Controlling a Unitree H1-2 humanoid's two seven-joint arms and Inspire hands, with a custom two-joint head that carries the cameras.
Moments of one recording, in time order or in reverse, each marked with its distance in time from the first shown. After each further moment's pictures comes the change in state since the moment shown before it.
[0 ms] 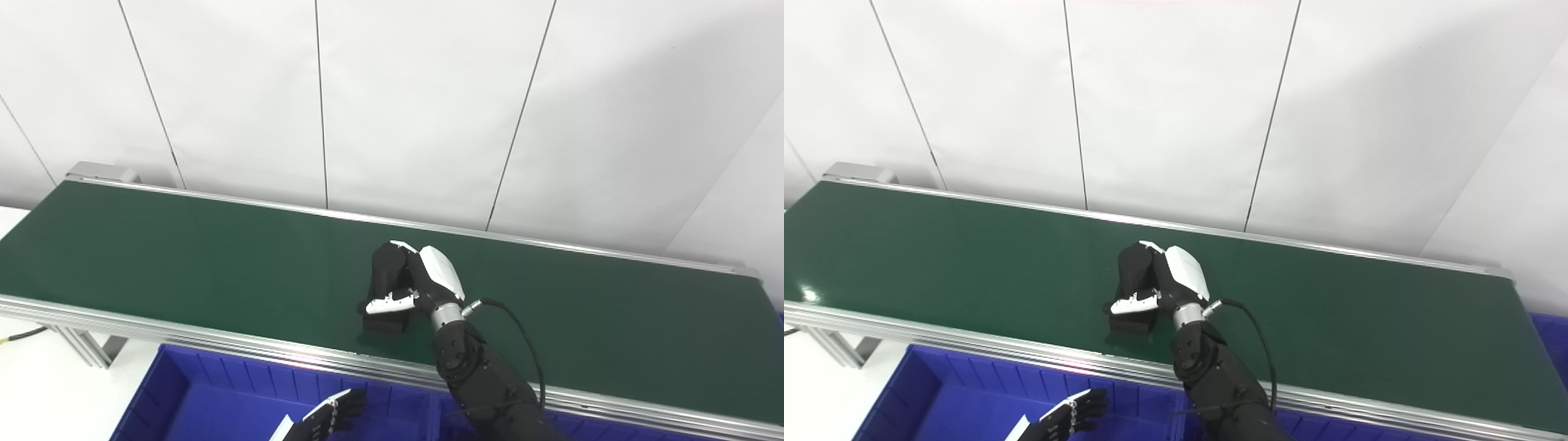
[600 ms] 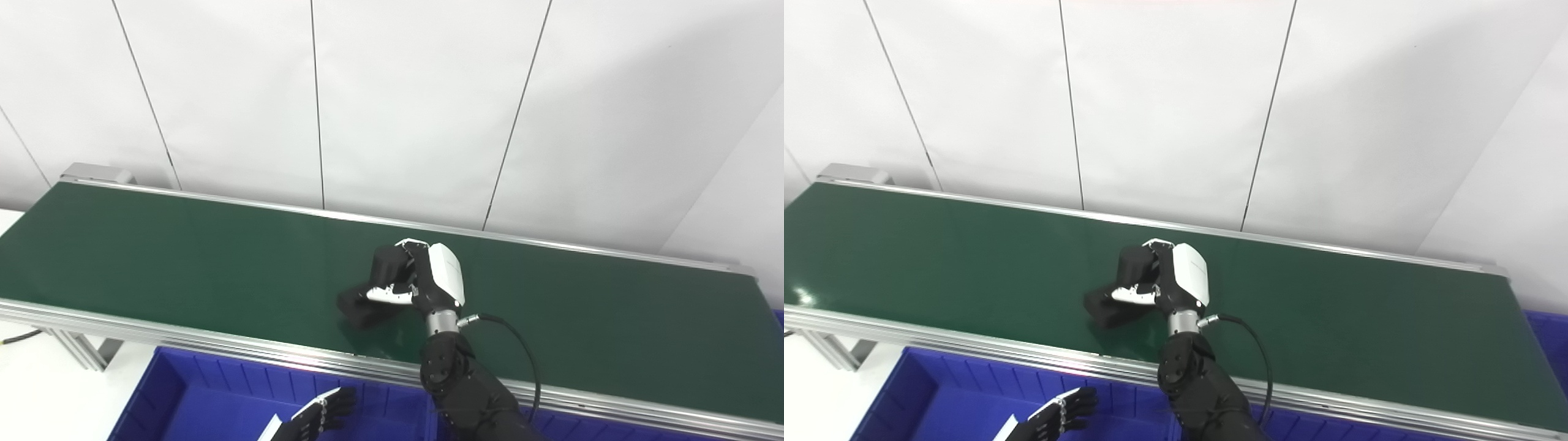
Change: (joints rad) left arm 0.014 -0.001 0.053 -0.011 -0.024 0.000 -0.066; right arm 0.013 0.039 -0.041 0.070 0.020 -0.112 -0.265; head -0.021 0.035
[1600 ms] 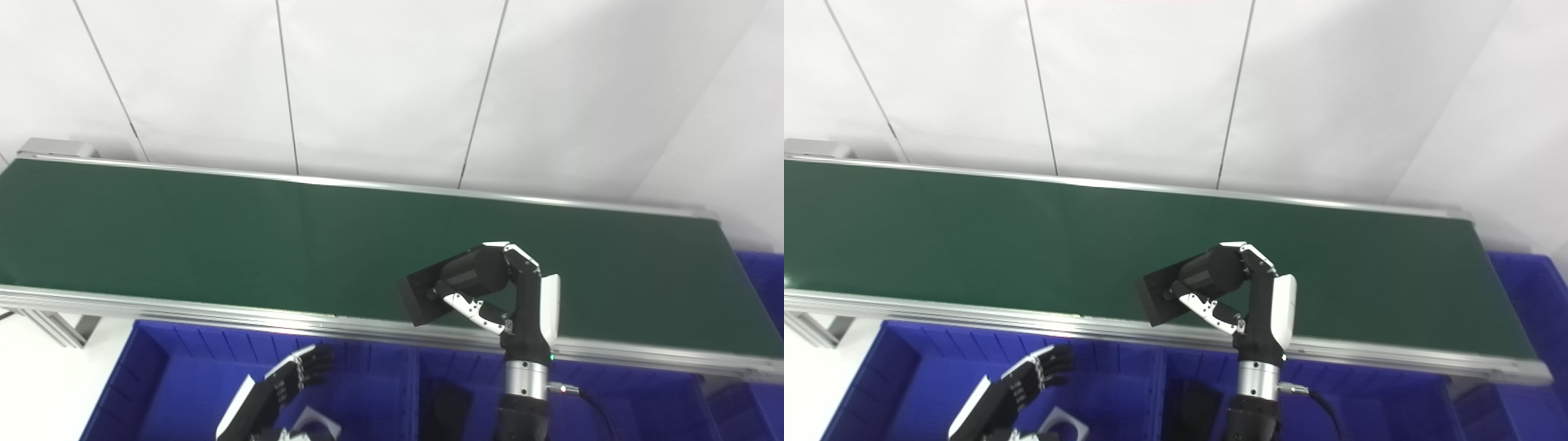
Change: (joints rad) left arm 0.018 -0.070 0.155 -0.049 -0.057 0.000 -0.198; right arm 0.737 -0.119 -0.154 -1.153 -0.012 0.016 0.128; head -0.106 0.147
